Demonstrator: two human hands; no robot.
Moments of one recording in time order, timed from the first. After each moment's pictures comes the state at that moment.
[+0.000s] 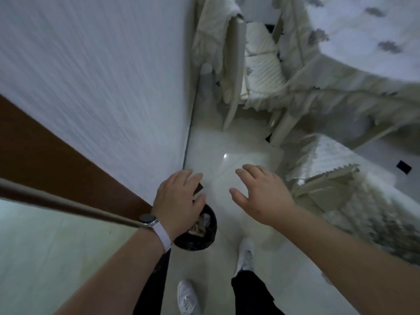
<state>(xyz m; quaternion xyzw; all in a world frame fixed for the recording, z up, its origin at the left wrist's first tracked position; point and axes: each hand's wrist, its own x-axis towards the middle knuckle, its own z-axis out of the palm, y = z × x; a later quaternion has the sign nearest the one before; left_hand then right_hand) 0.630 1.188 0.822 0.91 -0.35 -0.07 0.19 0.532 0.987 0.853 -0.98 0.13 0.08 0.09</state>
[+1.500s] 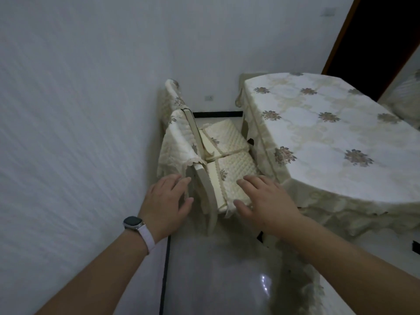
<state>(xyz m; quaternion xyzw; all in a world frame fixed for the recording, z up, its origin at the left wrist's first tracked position) 1.025 0.828 0.950 0.88 -0.45 0.08 0.16 0.854 0.625 0.986 -0.98 0.17 -0.04 0.05</state>
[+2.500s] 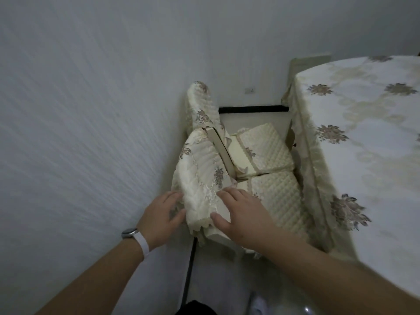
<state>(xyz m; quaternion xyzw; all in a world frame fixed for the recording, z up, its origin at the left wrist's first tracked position) 1.236 0.708 0.903 0.92 -0.32 -0.05 0.19 1.108 0.484 0.930 -0.97 0.04 -0.03 0.23</state>
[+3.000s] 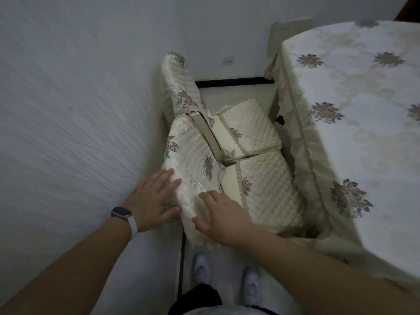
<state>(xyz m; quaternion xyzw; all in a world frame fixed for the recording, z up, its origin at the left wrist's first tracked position) 1.363 0.699 0.859 0.84 -0.54 0.00 0.03 1.191 0.513 0.874 -0.96 0.08 0.06 0.27</state>
